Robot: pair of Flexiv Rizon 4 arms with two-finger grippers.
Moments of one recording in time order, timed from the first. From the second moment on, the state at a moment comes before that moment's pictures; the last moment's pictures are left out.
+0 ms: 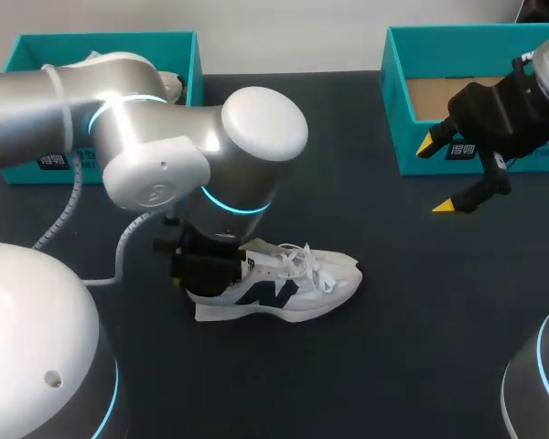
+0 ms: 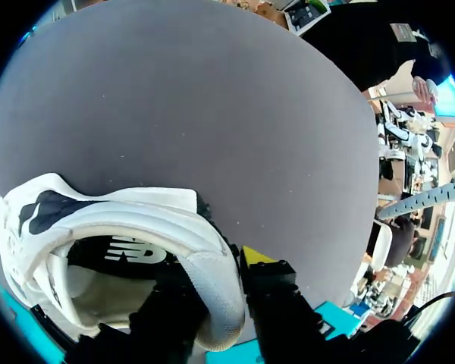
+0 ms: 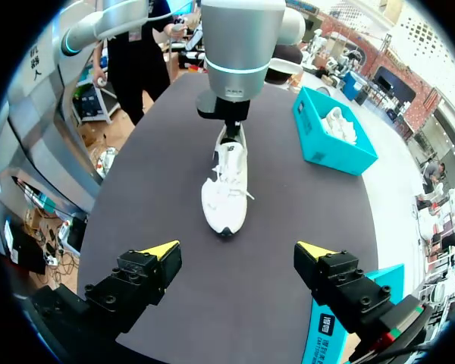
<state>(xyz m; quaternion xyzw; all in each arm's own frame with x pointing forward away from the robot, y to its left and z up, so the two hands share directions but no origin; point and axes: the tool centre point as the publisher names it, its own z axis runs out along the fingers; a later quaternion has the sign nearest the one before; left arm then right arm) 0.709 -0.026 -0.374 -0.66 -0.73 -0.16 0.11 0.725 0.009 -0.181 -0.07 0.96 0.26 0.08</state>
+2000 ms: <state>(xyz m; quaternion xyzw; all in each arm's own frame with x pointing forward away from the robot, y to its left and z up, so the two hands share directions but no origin) 0.685 0.057 -0.282 -0.43 -0.88 0.17 0.04 0.725 0.009 -0.181 -0.07 0.96 0.26 0.08</state>
